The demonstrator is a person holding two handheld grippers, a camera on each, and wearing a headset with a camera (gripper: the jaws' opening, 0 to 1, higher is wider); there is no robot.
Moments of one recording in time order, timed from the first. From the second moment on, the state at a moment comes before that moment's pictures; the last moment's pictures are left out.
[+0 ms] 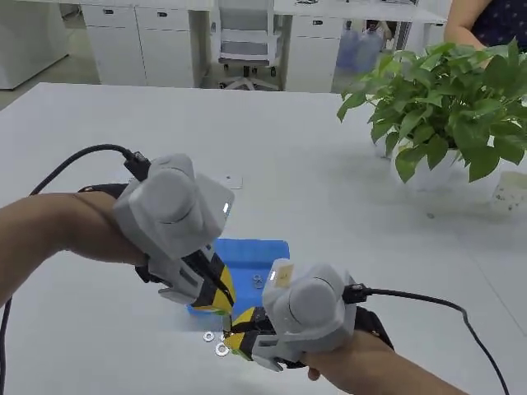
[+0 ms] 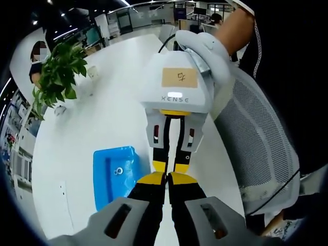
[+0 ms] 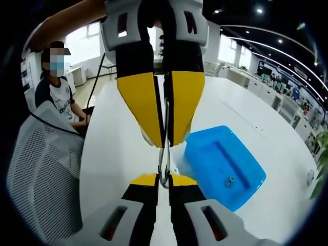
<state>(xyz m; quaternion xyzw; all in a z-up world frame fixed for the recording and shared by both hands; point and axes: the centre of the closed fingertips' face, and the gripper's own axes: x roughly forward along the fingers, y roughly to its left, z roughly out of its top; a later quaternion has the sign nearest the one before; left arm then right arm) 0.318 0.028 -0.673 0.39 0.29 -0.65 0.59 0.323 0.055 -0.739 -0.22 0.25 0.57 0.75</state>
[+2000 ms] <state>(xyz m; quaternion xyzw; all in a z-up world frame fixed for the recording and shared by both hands) 0.419 0.036 -0.691 0.39 0.27 -0.63 0.61 0.434 0.067 -0.758 -0.22 0.24 0.58 0.75</state>
